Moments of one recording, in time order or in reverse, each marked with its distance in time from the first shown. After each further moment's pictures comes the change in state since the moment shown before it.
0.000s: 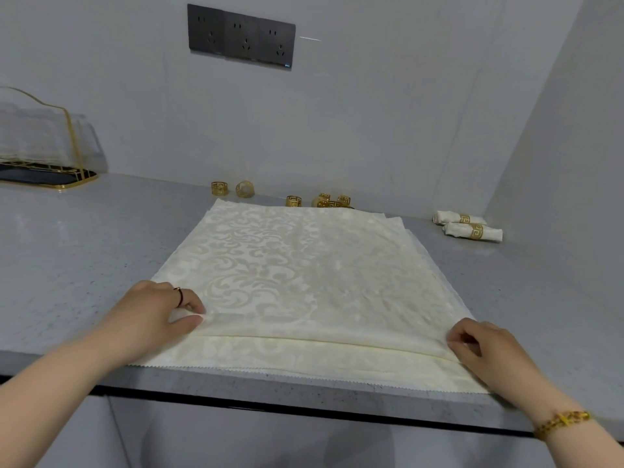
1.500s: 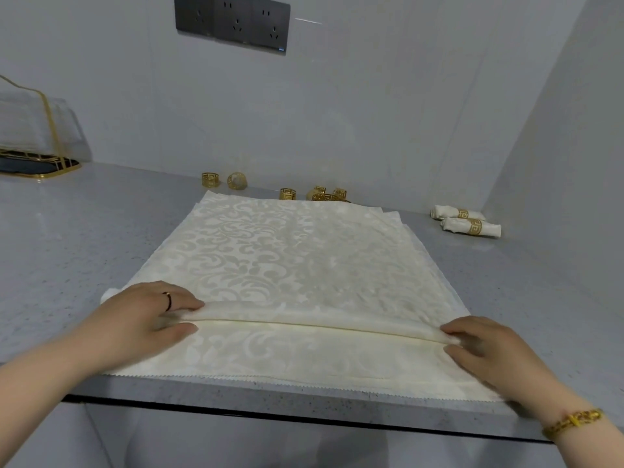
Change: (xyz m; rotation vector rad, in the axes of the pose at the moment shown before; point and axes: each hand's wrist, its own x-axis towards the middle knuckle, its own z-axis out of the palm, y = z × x) left_hand 0.006 -0.004 0.003 -0.136 -0.052 0.105; right_hand 0.010 0.009 -0.003 0.054 -0.009 -0.087
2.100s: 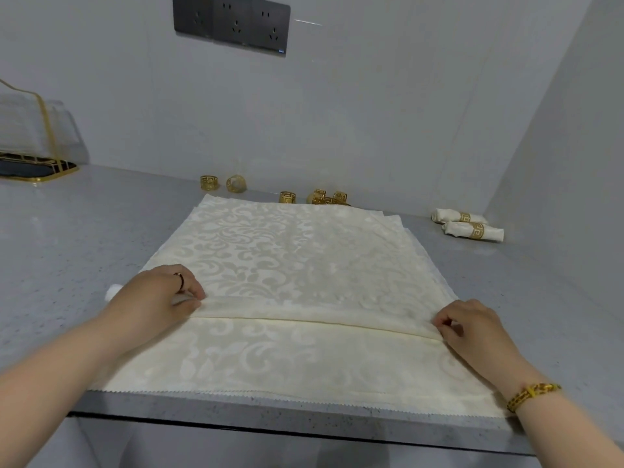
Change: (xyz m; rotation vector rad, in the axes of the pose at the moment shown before) left_hand 0.035 0.005 0.006 0.011 0.081 -0.171; right_hand 0.039 -0.001 0.012 -0.120 0.101 0.027
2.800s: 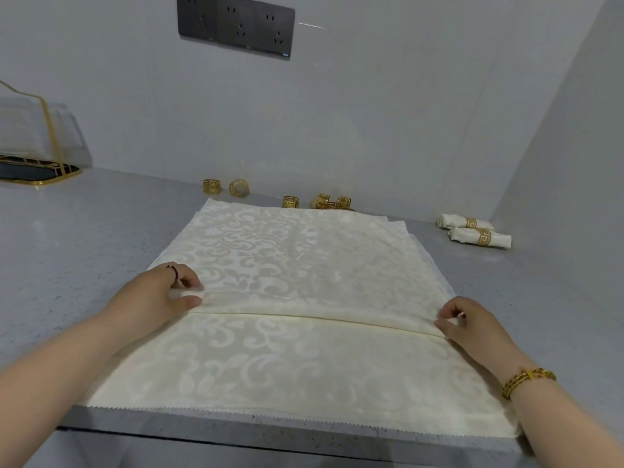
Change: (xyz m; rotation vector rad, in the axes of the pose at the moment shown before) left_hand 0.018 -0.012 0.002 -0.140 0.019 -0.135; right_hand 0.029 -0.002 0.002 0.218 -0.063 0.217
